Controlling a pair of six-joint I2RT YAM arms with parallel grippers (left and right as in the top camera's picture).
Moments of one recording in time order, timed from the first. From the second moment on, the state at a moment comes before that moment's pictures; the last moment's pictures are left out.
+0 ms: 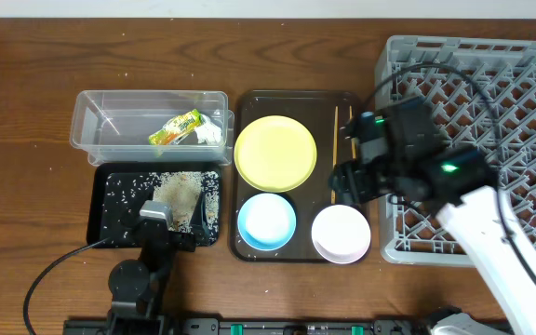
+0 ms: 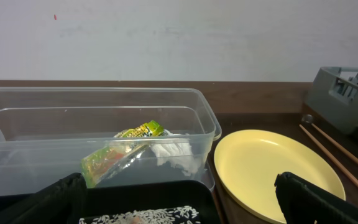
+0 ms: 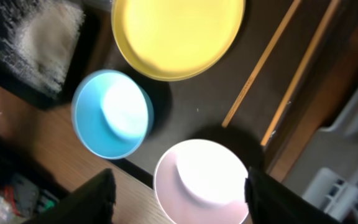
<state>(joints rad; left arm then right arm) -0.09 0.01 0.02 -0.10 0.10 -0.08 0.45 1.36 1.24 -1.03 -0.26 0.15</state>
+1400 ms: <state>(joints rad) -0.09 0.01 0.02 -0.10 0.10 -0.08 0.37 1.31 1.18 -1.01 0.41 0.38</state>
